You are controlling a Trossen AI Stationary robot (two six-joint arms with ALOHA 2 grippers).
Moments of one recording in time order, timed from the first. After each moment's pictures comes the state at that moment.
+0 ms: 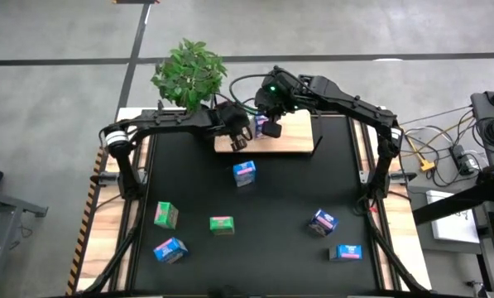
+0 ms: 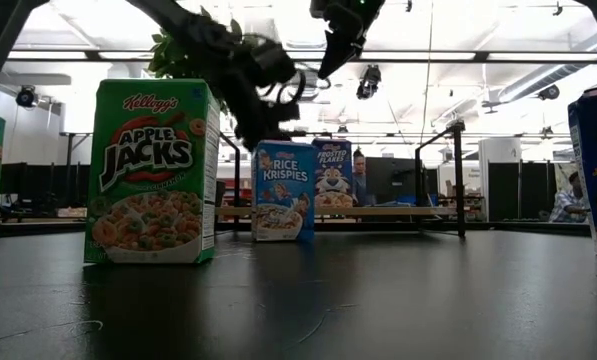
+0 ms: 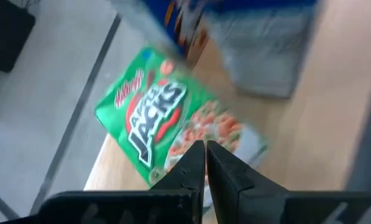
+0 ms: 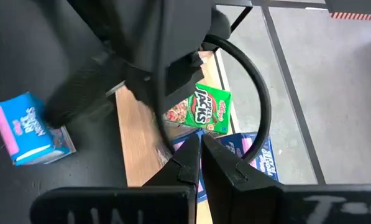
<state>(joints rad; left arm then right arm) 0.43 1.82 1.32 -0.39 -0.30 0.22 -0.38 1.82 2.04 -1.07 0.08 -0.32</state>
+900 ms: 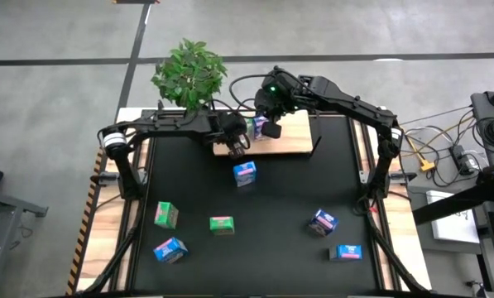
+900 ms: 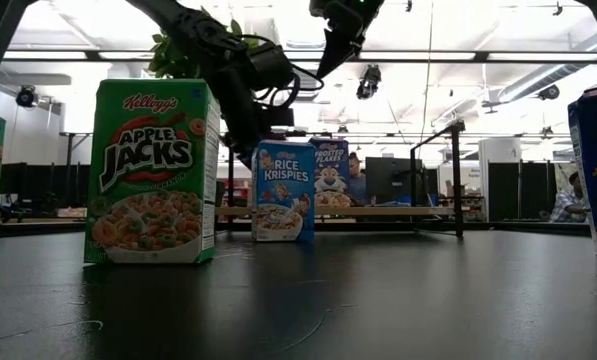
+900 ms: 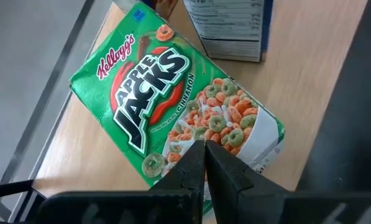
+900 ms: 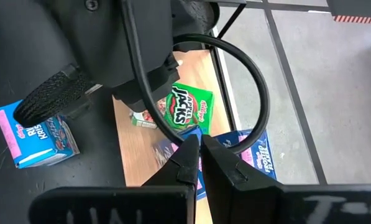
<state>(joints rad) 0.38 1.80 1.27 -0.48 -0.27 0.07 -0.38 1.82 2.04 -1.07 0.07 -0.32</state>
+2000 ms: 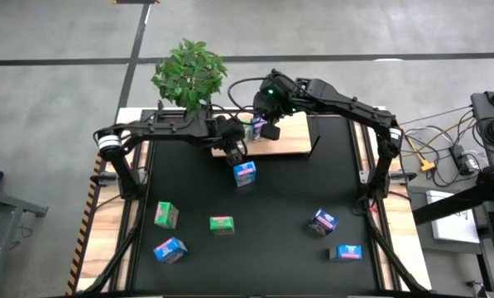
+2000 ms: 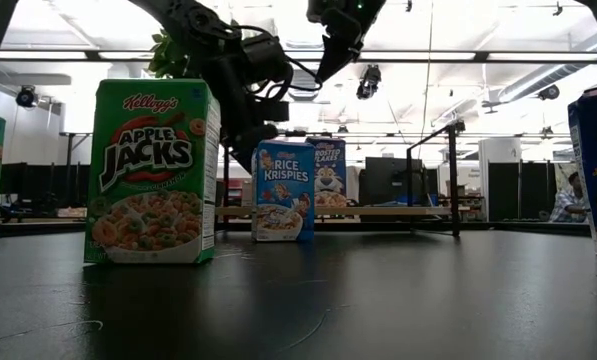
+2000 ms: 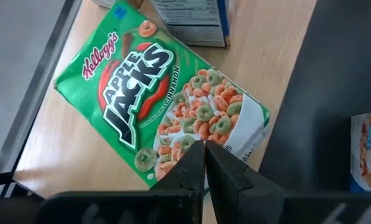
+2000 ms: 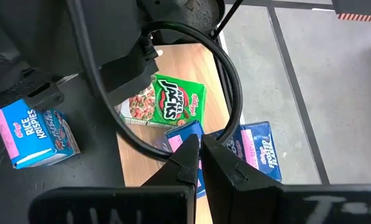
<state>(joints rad) 0.33 1.75 1.24 -0.54 -0.25 0.03 -0.38 1.82 2.00 -1.03 0.07 -0.32</state>
